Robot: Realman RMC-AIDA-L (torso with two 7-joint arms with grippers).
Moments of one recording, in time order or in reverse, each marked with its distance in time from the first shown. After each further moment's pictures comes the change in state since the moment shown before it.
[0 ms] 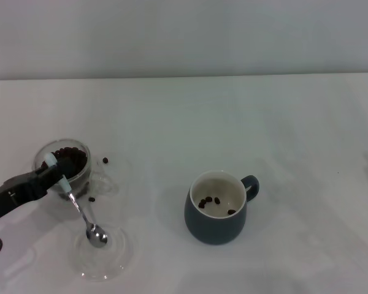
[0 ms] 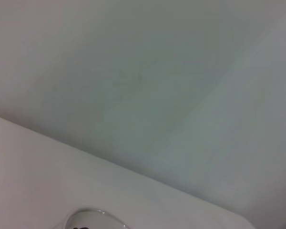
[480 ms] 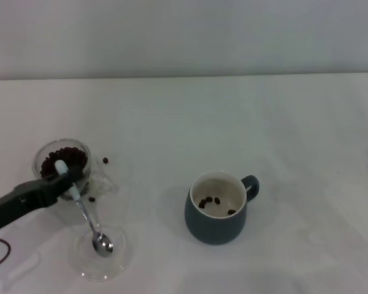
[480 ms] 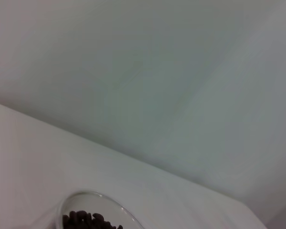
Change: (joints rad) left arm -0.022 -0.002 0.004 -0.026 0.038 0.000 0.007; right arm 0.004 -0.001 0.025 -0.002 0.004 0.003 0.035
